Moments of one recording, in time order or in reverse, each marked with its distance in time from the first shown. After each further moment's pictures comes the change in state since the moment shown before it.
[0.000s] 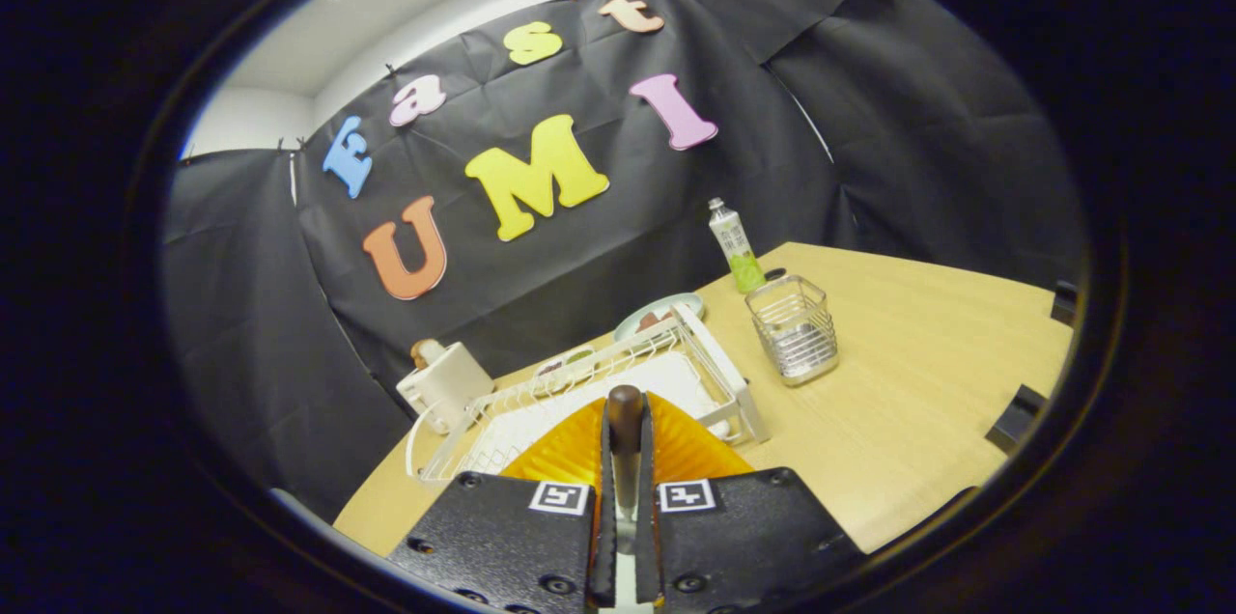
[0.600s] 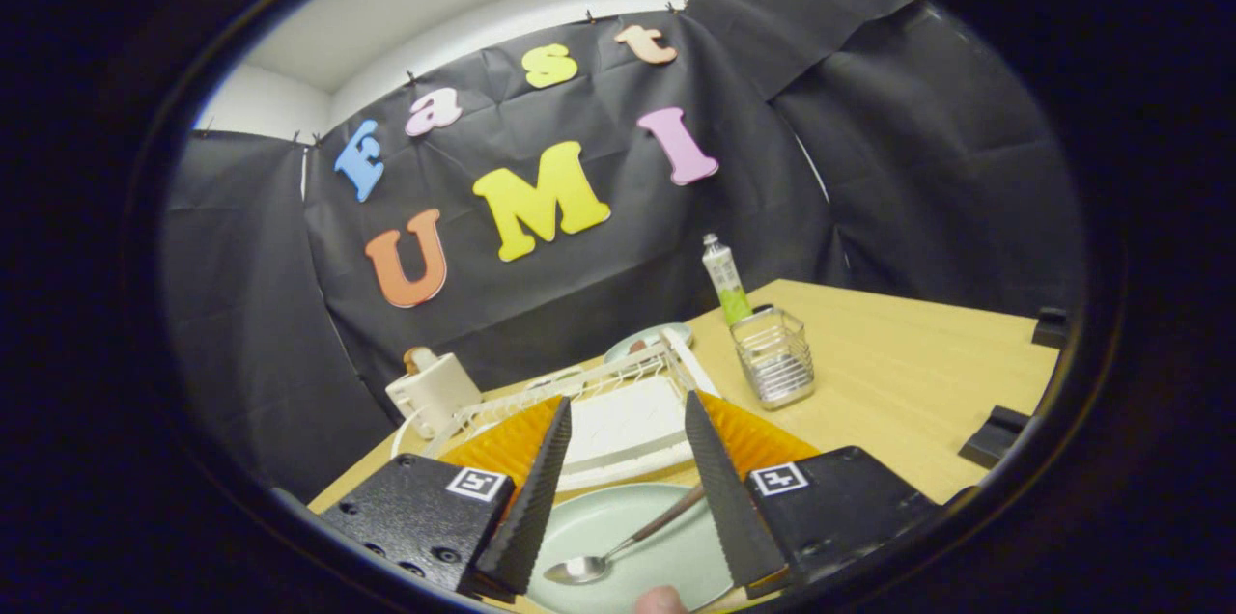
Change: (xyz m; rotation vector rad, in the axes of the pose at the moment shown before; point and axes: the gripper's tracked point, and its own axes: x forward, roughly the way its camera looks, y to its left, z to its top) arm -0.026 -0.017 0.038 -0.114 -0.178 -0.037
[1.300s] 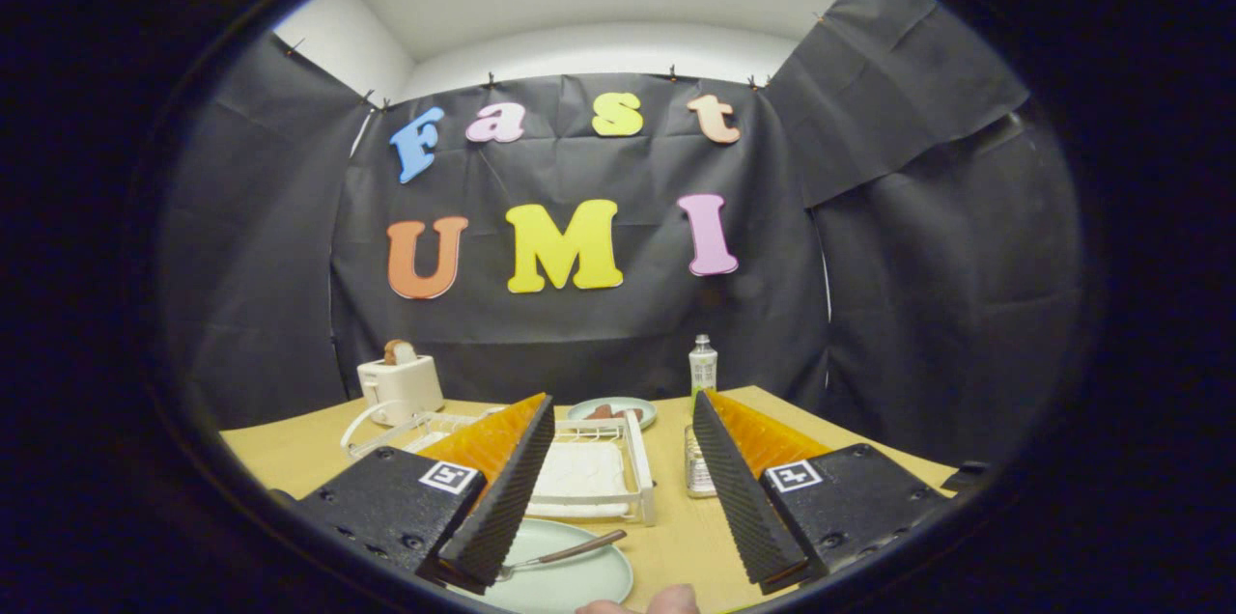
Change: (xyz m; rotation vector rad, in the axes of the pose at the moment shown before) arm -0.033 -0.009 0.061 -0.337 -0.119 0.009
